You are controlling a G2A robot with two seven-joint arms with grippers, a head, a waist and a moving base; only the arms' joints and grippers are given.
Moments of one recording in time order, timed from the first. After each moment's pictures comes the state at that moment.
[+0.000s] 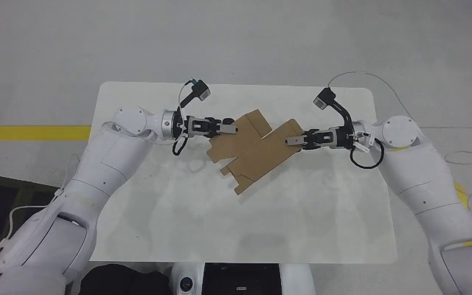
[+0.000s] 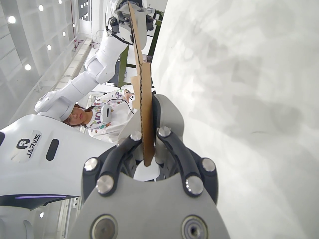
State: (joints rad) left arm 0.51 -1.11 -0.74 -0.95 -0.68 -0.55 -1.27; right arm -0.61 -0.98 0.88 -1.08 0.61 -0.46 1.36
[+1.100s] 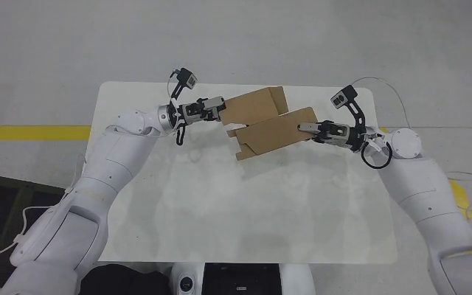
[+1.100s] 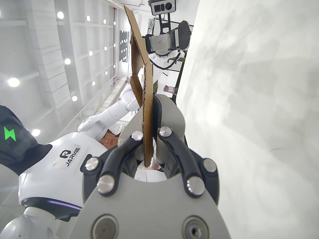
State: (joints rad) left arm 0.49 -1.19 -0.77 -0.76 -0.78 -0.67 -1.15; right arm -0.69 -0.97 0.94 -1.02 0.82 -0.45 1.26
